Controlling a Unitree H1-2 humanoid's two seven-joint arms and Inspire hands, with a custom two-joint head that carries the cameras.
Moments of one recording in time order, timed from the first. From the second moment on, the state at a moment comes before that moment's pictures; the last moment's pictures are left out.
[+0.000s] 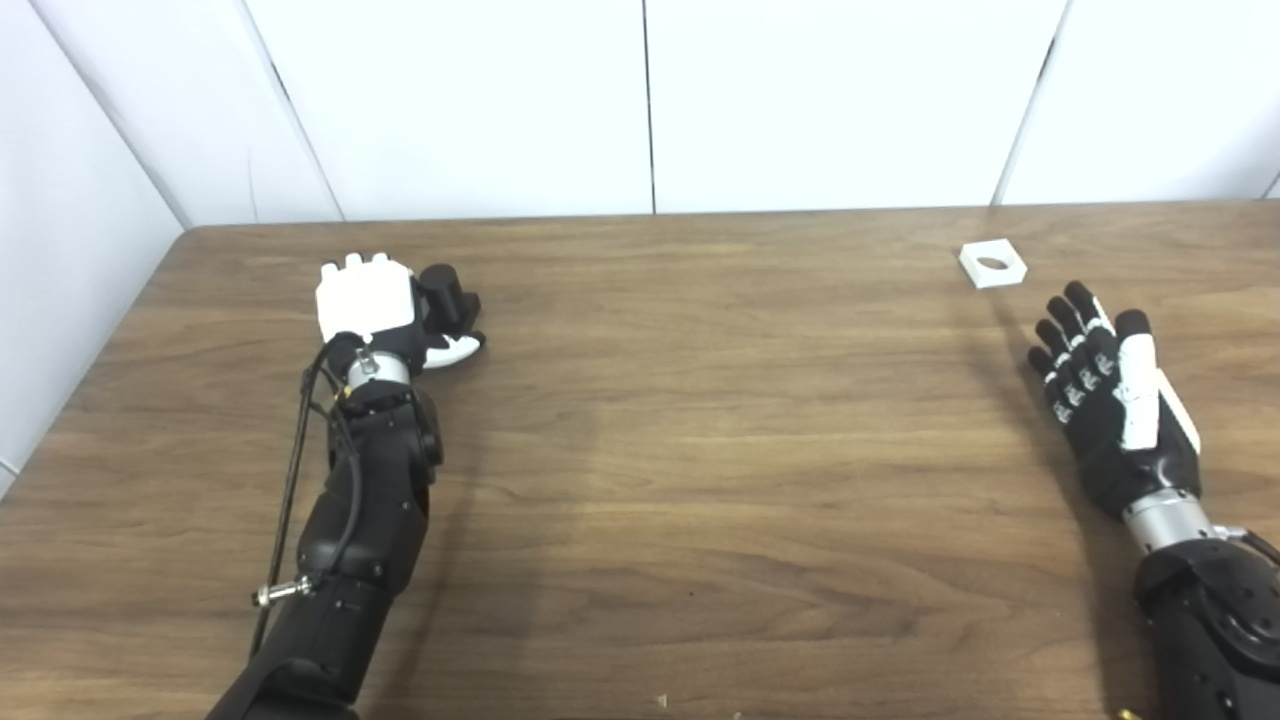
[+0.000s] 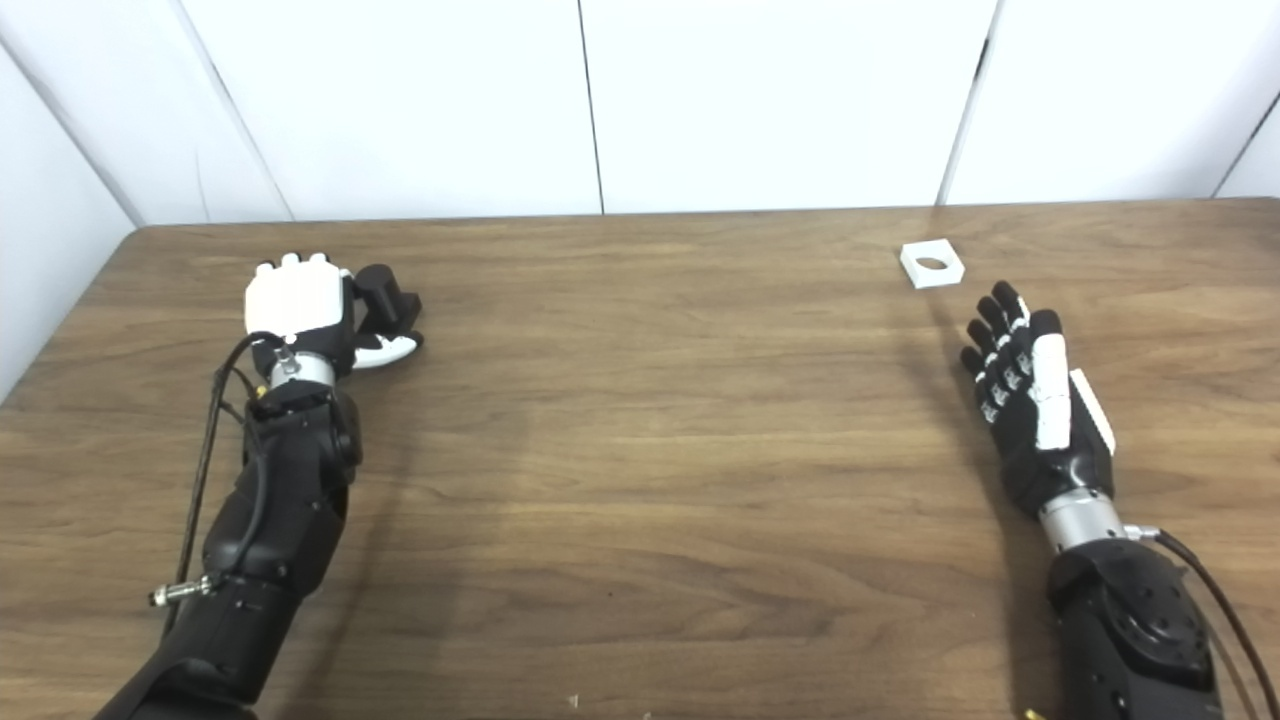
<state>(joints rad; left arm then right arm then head) -0.46 0.24 -0.09 0.34 1.36 0.47 -0.14 -0.15 -0.25 -0.21 0.11 0.33 0.07 0.21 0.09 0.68</state>
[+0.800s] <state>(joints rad) -0.46 0.24 -0.10 0.32 1.29 0.46 -0.11 -0.15 -0.26 -0.21 0.11 0.35 0.07 0.21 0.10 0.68</state>
